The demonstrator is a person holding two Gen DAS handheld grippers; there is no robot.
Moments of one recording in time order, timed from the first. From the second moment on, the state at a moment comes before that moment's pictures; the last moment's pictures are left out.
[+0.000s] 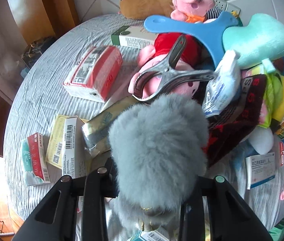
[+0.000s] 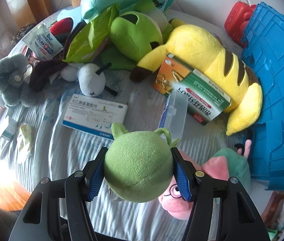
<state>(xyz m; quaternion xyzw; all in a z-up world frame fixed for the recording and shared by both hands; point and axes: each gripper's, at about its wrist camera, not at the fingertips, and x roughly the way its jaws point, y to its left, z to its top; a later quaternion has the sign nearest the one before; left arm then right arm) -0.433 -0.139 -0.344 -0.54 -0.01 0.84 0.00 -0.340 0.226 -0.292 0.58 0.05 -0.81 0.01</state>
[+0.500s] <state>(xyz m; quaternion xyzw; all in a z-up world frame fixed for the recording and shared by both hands) -0.394 -0.095 -0.226 -0.45 0.03 0.89 0.01 -0.333 0.228 -0.214 0.51 0.05 -0.86 0.03</state>
